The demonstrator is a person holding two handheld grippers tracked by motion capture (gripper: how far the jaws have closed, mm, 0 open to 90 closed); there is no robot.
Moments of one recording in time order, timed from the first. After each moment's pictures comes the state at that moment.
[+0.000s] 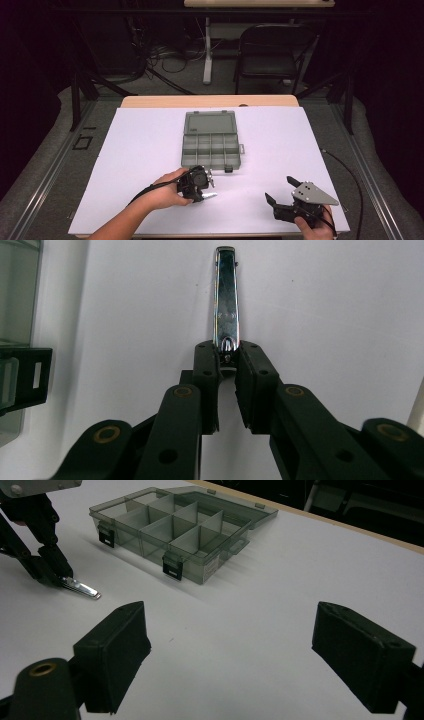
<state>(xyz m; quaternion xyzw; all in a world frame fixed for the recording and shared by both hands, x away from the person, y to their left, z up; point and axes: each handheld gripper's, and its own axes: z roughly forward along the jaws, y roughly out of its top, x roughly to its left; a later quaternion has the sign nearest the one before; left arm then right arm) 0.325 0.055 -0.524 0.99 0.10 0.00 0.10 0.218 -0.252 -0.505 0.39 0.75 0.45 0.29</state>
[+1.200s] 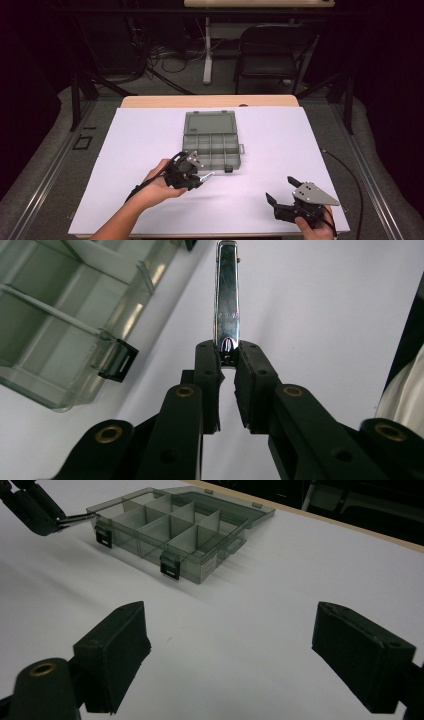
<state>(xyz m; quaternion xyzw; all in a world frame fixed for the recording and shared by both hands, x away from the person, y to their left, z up) 0.329 0.092 -0.481 0.94 0.22 0.02 0.25 0.217 -0.253 -0.506 0.40 0.75 0.45 0.29</state>
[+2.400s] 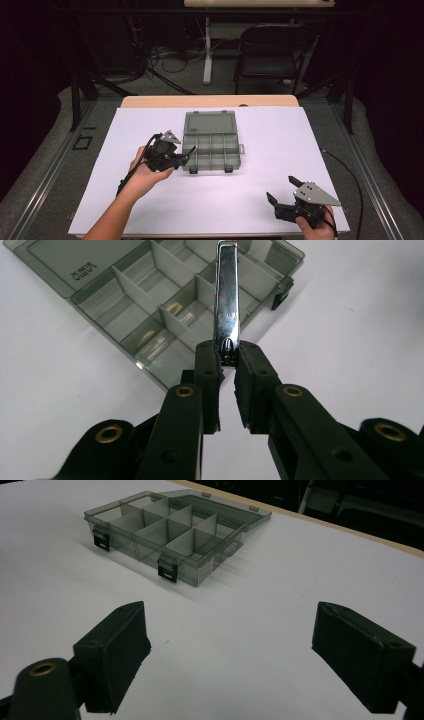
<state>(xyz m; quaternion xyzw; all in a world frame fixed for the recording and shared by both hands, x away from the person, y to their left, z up) 0.350 0.134 -0.448 0.88 0.34 0.07 0.32 0.217 -0.253 -0.504 0.40 0.74 0.45 0.30</state>
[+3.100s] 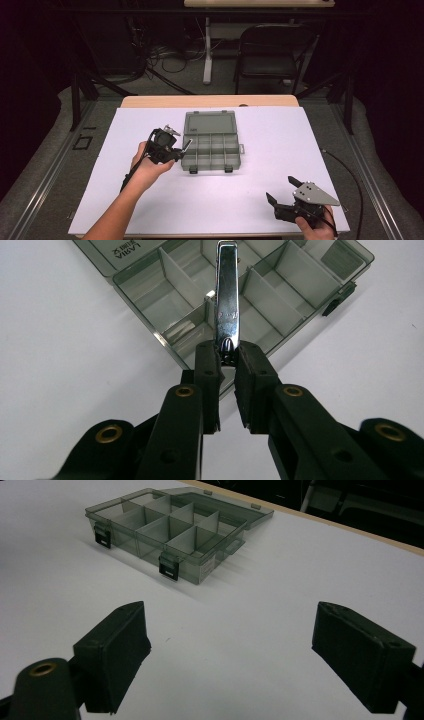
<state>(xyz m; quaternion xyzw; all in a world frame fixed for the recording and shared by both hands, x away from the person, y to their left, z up) 0.375 0.133 -0.458 0.87 0.40 0.09 0.28 0.217 -0.254 -0.504 0.40 0.75 0.44 0.29</state>
